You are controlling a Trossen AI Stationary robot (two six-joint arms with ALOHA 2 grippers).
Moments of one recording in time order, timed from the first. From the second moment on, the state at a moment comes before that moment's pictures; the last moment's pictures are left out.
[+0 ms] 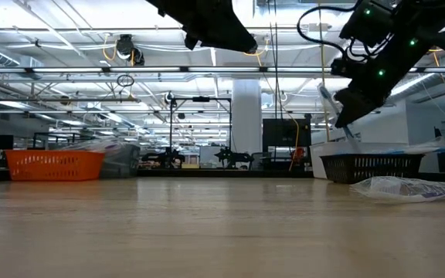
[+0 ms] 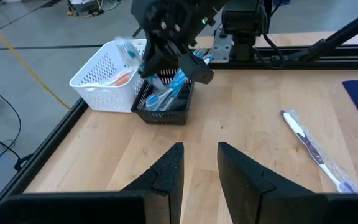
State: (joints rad) left arm -0.11 1.62 1.16 0.02 -0.37 -0.01; right arm -0.21 1.00 0.53 -0.40 0.65 0.23
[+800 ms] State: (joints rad) left arm -0.10 1.62 1.16 0.03 -0.37 -0.01; right arm -0.35 1.10 0.99 -1.25 0.31 0.30
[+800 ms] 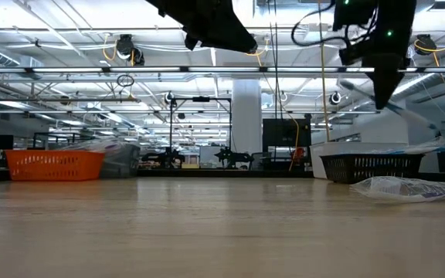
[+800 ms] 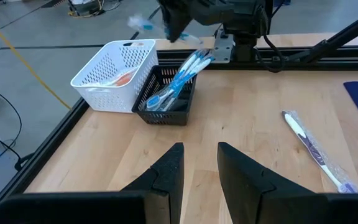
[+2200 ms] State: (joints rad) left arm -0.09 1.62 1.16 0.02 -0.37 0.00; right arm -0.62 1.37 1.05 -1.28 -0.12 -0.01
